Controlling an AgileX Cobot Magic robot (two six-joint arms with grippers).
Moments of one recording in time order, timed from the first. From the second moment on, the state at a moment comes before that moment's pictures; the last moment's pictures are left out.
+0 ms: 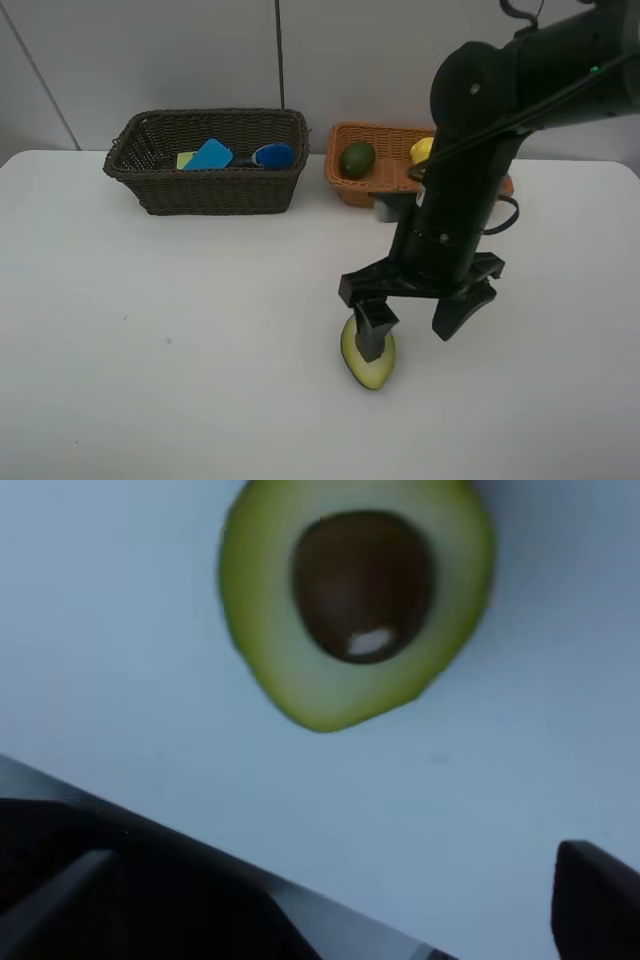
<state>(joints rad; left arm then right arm) 0.02 -0.01 -0.51 -0.20 1.07 0.20 0.70 1.78 -1.08 0.22 1.10 0.14</state>
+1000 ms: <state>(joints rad) 0.02 -0.01 -0.51 -0.20 1.07 0.20 0.80 1.86 -1.07 0.05 0.77 0.43</state>
